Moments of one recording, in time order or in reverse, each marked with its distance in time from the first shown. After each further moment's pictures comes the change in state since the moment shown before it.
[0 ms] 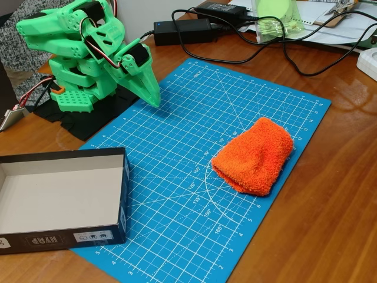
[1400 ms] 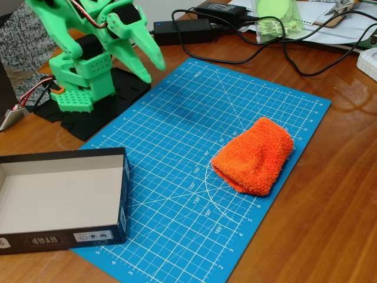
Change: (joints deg) arm 13.4 -47.8 -46.9 0.2 -3.5
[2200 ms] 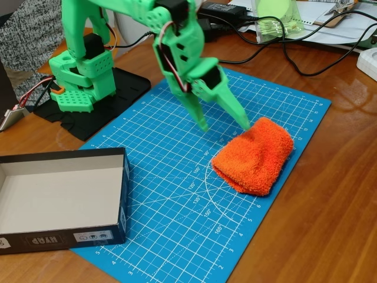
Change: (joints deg) arm -5.8 -69.5 -49.9 4.3 6.8
